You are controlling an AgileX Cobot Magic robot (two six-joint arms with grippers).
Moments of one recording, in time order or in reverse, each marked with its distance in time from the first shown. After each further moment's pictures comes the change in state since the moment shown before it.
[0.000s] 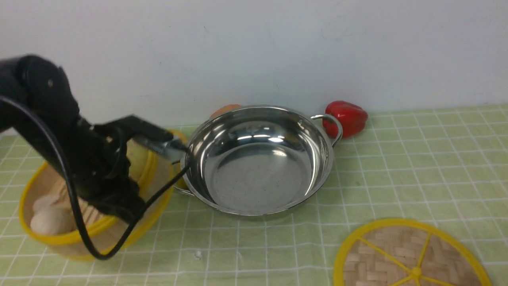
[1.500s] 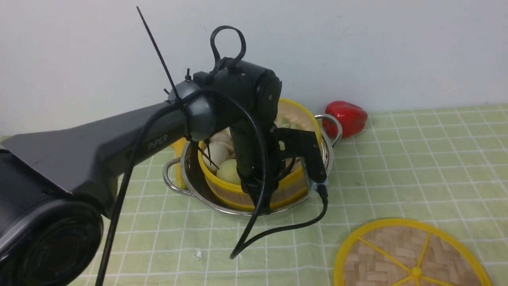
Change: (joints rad) right arm 0.000 0.000 0.000 0.000 0.000 0.000; left arm -0.427 0.528 -0.449 0.162 -0.047 0.280
